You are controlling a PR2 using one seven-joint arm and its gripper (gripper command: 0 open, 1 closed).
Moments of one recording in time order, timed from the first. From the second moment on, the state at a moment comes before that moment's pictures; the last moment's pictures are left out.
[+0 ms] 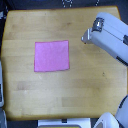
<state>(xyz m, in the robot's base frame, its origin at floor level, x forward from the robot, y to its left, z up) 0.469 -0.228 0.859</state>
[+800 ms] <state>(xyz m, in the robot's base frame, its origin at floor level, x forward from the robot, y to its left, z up) 0.487 -0.132 0.801</state>
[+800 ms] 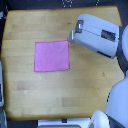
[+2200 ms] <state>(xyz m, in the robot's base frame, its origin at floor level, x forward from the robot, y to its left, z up) 0.461 -0.063 0.727</state>
